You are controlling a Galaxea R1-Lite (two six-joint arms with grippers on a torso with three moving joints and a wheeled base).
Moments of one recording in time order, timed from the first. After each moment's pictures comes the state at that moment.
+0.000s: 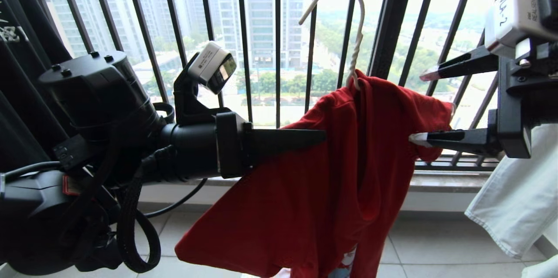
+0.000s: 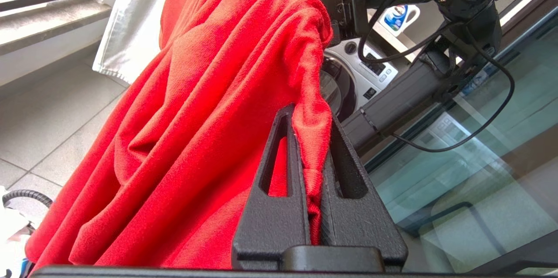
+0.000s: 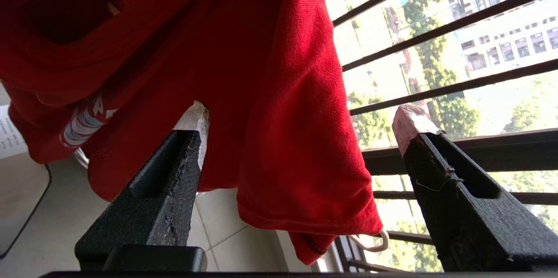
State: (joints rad) left arm -0.64 1.59 -0.84 -0.99 -0.86 -0.76; right arm 0.50 1.38 -1.49 0.53 0.14 -0.84
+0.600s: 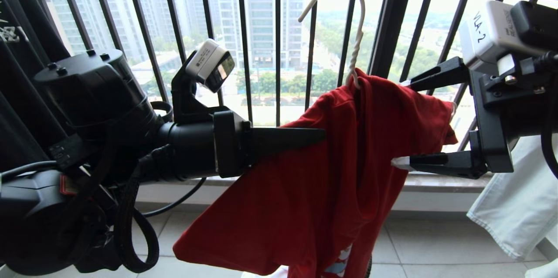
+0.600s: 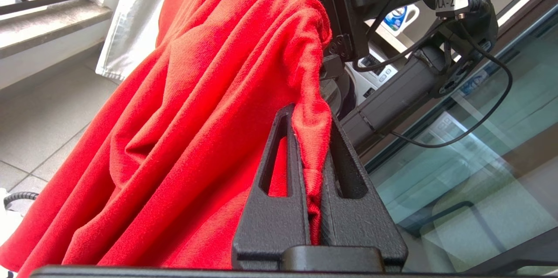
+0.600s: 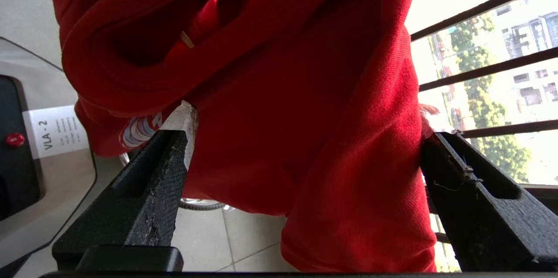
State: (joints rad) left arm -0.64 1.58 -0.84 -0.99 -0.86 -0.75; right arm 0.53 1.42 -1.51 0.58 0.25 -0.84
